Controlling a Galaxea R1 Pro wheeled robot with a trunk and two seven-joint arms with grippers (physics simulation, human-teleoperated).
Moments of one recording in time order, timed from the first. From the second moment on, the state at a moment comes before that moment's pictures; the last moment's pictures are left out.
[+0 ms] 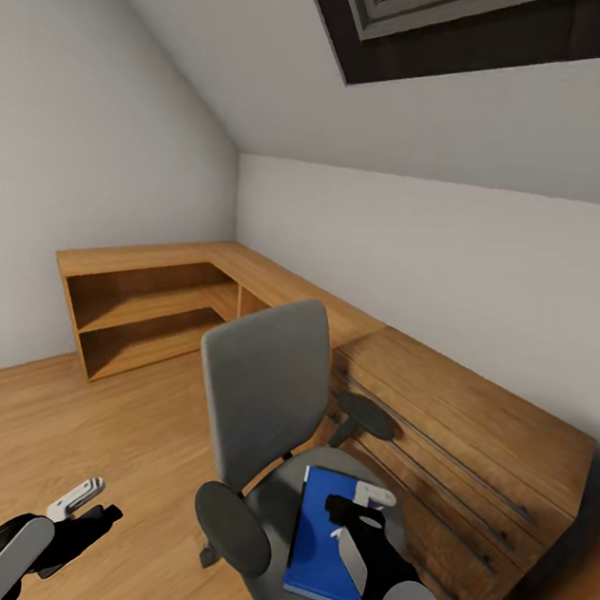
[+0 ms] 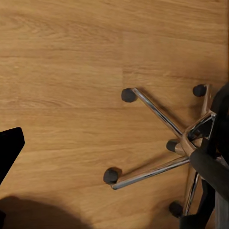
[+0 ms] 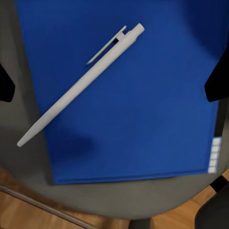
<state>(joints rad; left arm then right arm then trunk) -0.22 0.20 0.01 -1.12 1.08 0.54 0.54 -0.67 0.15 -0.07 -0.31 -0.06 0.06 -0.25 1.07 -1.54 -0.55</state>
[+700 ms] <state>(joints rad) -0.22 0.20 0.01 -1.12 1.08 0.53 0.54 -0.67 0.15 -0.07 -0.31 -0.06 0.06 -0.23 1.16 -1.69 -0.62</state>
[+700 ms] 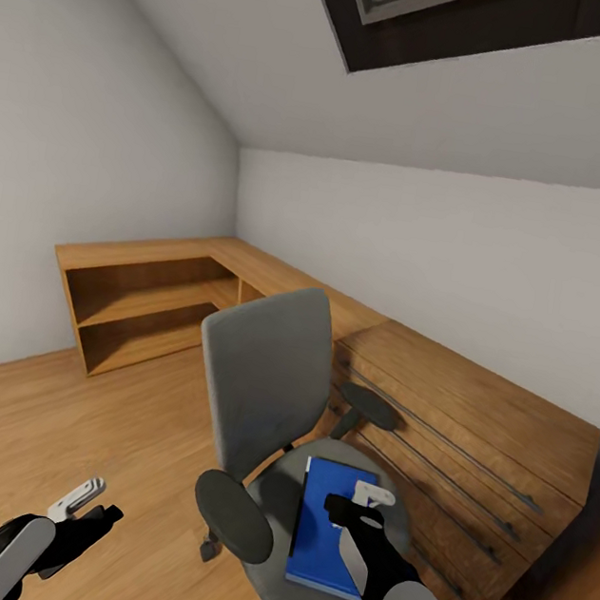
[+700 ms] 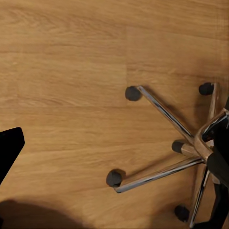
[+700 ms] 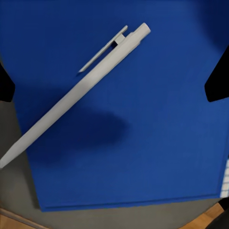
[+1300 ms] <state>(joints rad) -0.23 0.13 -0.03 -1.11 1.05 0.52 0.54 -0.67 0.17 -0.07 -0.27 -0.05 0.02 -0.23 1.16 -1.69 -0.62</state>
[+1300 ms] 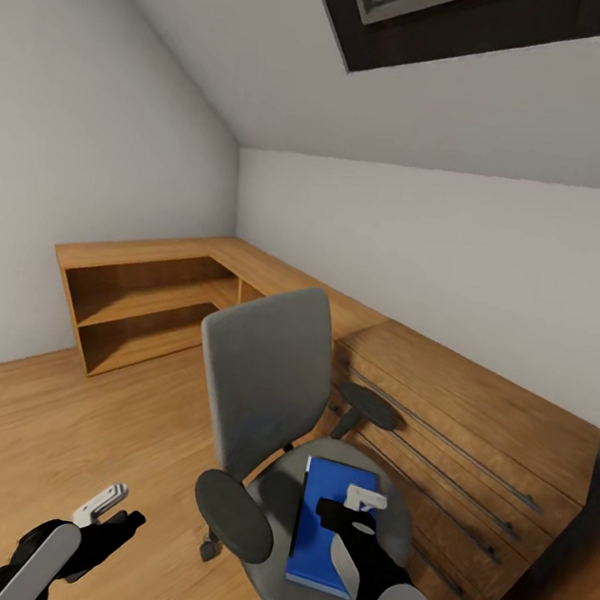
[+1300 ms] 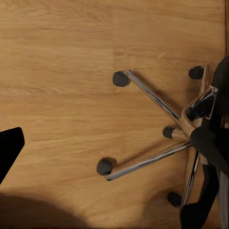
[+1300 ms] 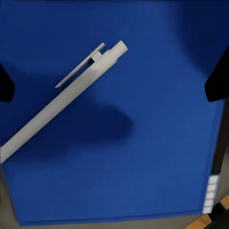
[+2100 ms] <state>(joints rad) -0.23 0.11 -0.04 -1.11 1.03 0.52 0.53 -0.67 0.17 -0.06 -0.26 -0.05 0.02 -0.23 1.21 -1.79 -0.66</state>
